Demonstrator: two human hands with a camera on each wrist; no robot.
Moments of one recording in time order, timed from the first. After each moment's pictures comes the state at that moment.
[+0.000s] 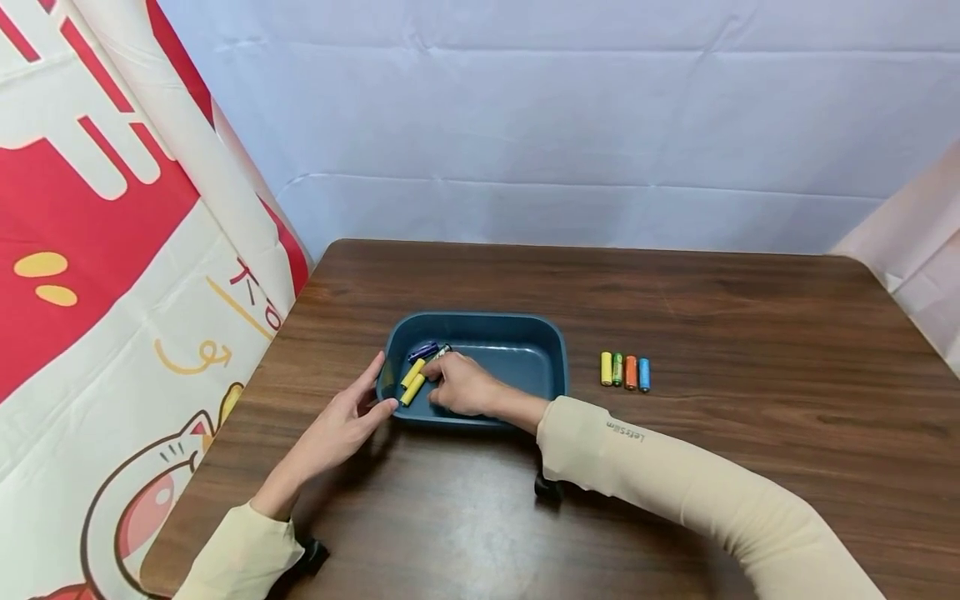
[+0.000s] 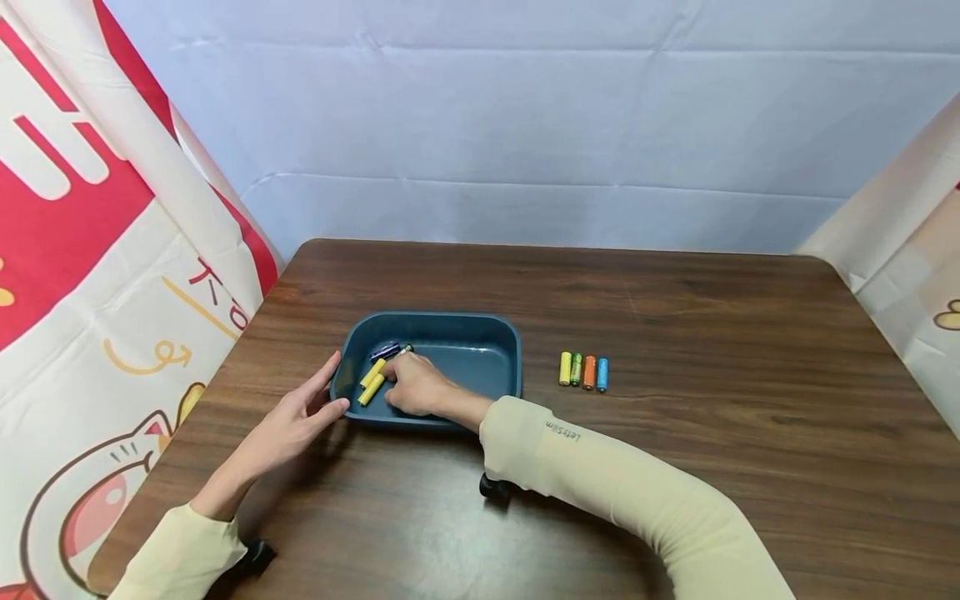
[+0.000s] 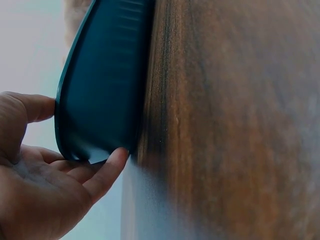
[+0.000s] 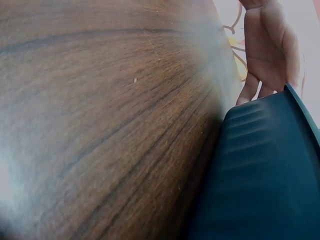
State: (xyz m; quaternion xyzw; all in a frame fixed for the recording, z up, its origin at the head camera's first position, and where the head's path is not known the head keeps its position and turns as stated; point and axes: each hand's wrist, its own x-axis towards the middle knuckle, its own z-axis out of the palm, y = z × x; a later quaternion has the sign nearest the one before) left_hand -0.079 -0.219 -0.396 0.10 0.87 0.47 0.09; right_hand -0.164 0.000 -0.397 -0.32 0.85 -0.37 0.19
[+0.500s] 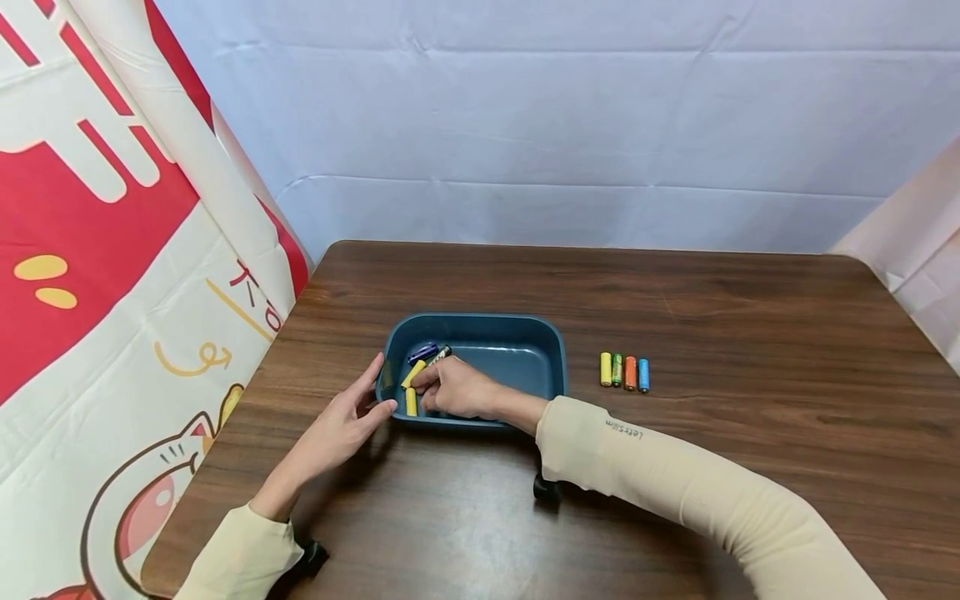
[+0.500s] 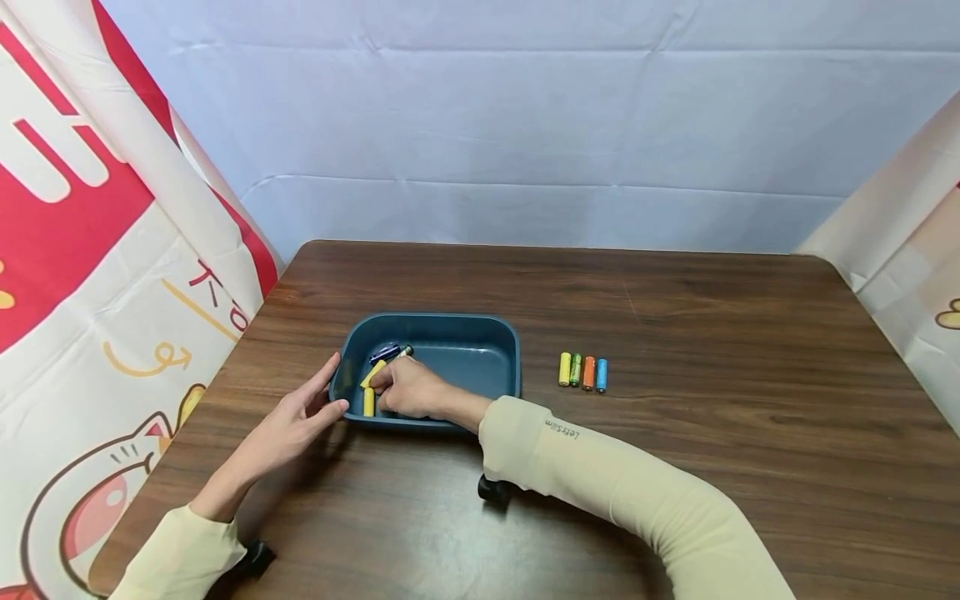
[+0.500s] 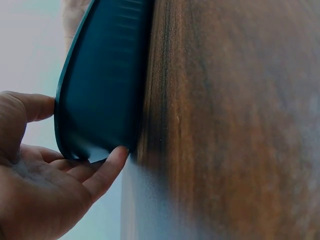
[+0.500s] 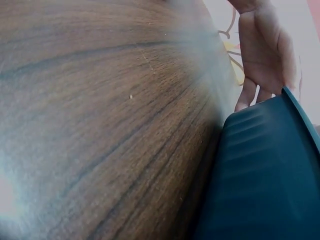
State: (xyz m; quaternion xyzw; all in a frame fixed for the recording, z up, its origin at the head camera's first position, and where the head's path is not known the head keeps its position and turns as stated) left_hand -0.078 -0.219 -0.397 0.11 0.87 0.47 0.09; right_hand -0.161 -0.002 -0.400 -0.30 0.80 -0.45 0.27
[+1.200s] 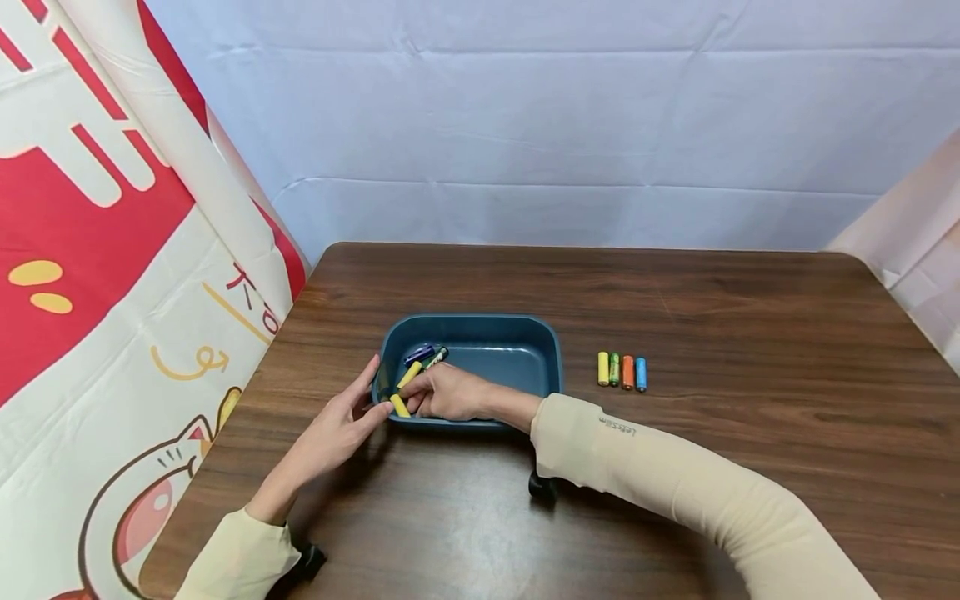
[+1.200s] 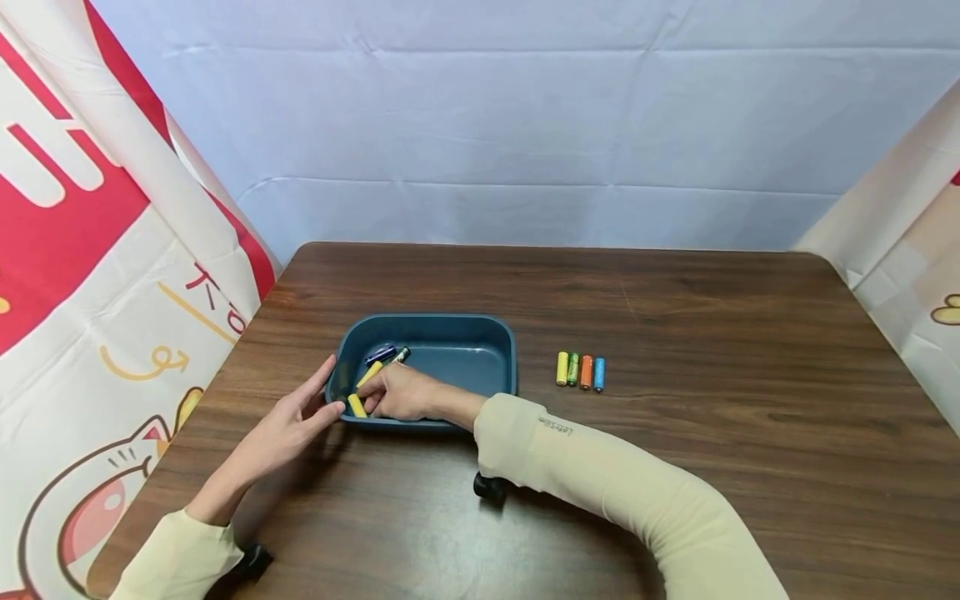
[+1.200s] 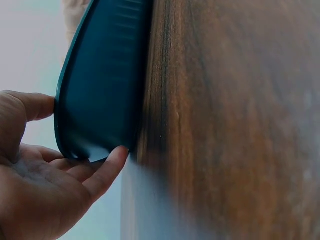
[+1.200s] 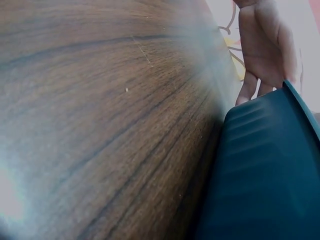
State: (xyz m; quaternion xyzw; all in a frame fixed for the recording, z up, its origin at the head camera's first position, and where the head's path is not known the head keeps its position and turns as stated) left_hand -0.078 -0.220 -0.400 0.11 0.87 0.48 0.09; right_hand -0.164 -0.006 -0.402 -0.37 0.78 -0.41 0.29
